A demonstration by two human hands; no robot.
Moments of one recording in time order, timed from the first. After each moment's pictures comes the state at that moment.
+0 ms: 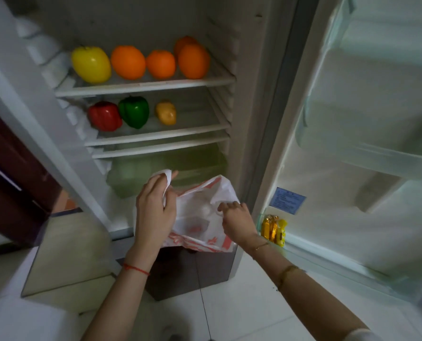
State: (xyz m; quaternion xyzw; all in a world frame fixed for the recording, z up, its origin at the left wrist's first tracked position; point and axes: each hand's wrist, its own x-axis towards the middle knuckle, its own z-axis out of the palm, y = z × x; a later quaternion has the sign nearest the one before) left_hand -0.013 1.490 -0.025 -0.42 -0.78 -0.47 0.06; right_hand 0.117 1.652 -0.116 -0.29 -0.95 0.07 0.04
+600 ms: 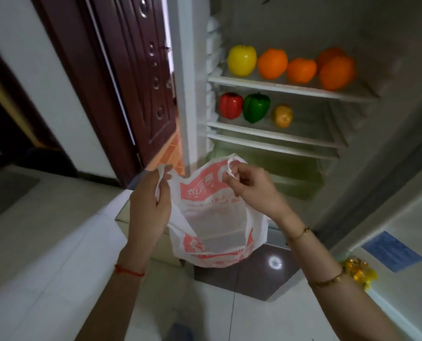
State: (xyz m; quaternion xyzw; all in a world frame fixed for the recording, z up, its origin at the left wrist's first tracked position) left_hand -0.034 1.312 0.001 -0.17 -0.83 -0.50 0.18; right_hand 0.008 1.533 0.018 -0.04 -0.87 0.47 0.12
